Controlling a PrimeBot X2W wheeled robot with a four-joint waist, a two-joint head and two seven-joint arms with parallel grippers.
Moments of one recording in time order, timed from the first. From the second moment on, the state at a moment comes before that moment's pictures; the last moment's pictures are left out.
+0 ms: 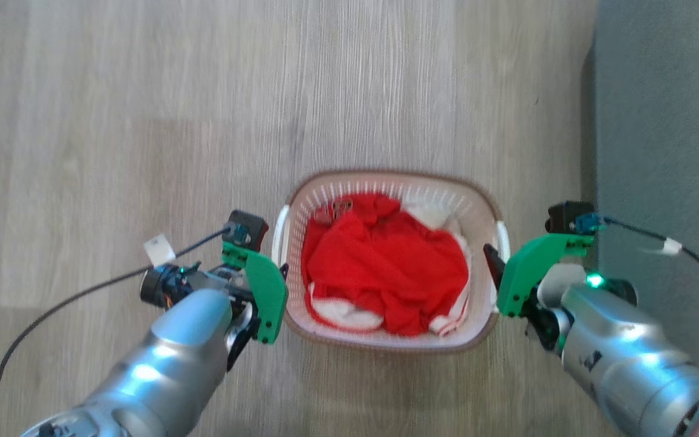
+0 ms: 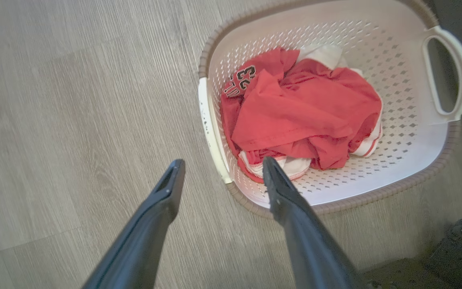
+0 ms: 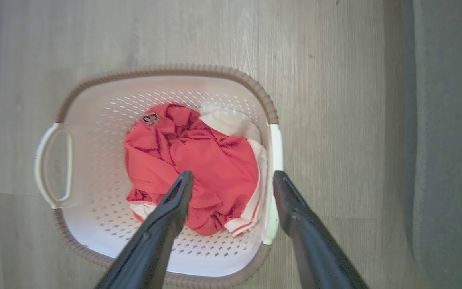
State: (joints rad) left arm -0.79 0.03 -1.28 1.22 -1.00 -0.05 -0.06; right arm -0.81 -0.13 1.18 1.22 1.39 0.12 -0.16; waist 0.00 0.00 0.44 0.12
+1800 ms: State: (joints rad) left arm 0.00 0.06 -0.24 0.08 -0.19 0.00 -0.25; right arm -0.01 -0.05 0.04 0.10 0.26 0.12 -0.25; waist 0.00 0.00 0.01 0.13
